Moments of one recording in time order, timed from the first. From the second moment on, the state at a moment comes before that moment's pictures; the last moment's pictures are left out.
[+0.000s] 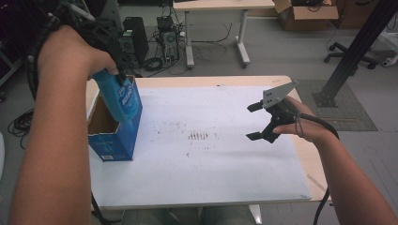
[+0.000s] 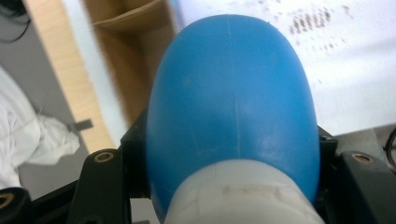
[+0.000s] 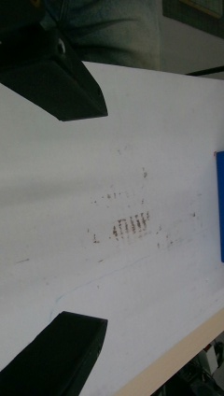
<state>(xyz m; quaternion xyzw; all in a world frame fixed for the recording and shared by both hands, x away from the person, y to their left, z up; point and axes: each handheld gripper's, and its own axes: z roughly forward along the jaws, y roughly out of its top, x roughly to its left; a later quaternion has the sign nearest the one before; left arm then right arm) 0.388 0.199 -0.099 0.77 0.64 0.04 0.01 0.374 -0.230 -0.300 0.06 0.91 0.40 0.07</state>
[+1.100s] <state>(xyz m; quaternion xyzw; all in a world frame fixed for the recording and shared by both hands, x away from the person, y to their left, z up) 0.409 0.263 -0.115 0.71 0.71 0.05 0.00 0.383 -0.231 -0.298 0.05 0.94 0.33 0.05</state>
